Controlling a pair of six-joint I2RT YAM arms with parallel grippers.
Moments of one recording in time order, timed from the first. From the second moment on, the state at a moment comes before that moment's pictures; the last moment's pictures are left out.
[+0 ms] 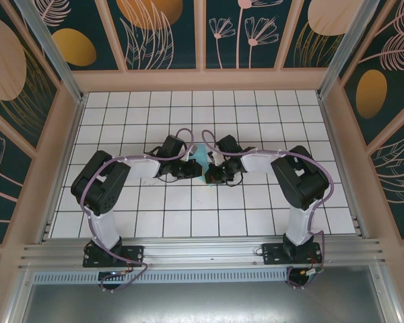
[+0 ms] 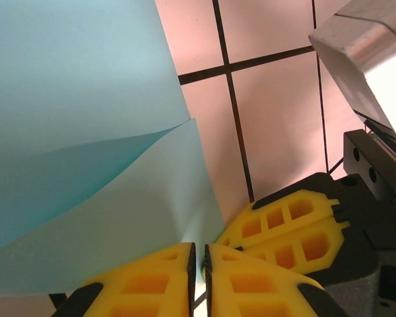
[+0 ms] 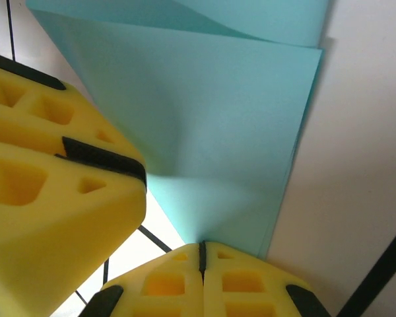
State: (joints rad) left arm -0.57 1.86 0.94 0.00 0.57 -0.61; right arm 0.61 1.88 1.01 -0.30 -0.54 0.45
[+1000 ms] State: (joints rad) left arm -0.54 1.91 0.98 -0.04 0.49 -0.59; right arm 0.61 1.88 1.03 -0.32 -0.54 0.45
